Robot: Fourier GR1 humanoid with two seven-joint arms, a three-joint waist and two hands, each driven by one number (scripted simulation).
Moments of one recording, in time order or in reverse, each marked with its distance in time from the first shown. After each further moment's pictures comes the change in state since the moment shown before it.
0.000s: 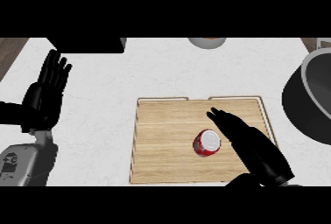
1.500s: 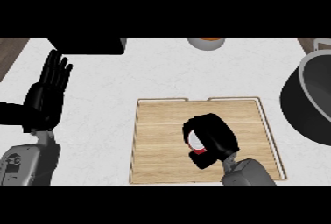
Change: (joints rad) left arm -0.002 -0.050 0.041 -0.011 -0.048 -0.036 0.011; right arm -0.153 0.200 0.036 0.434 0.285 -0.190 -0.313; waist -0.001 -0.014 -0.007
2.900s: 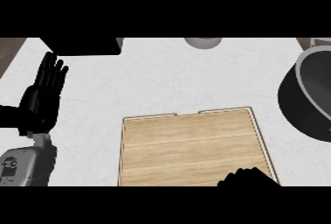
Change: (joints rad) left arm 0.020 -0.002 0.021 -0.013 -0.012 0.000 0.006; right arm 0.464 -0.109 0.301 -0.823 0.475 -0.182 0.309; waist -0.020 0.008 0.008
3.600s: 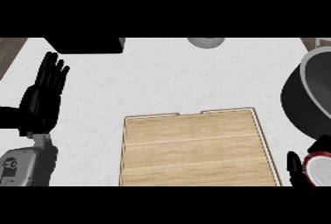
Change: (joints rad) left arm 0.001 -0.007 0.002 -0.007 0.011 -0.009 0.000; right arm -0.030 -0.101 -0.643 -0.016 -0.213 -0.015 -0.104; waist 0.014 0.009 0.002
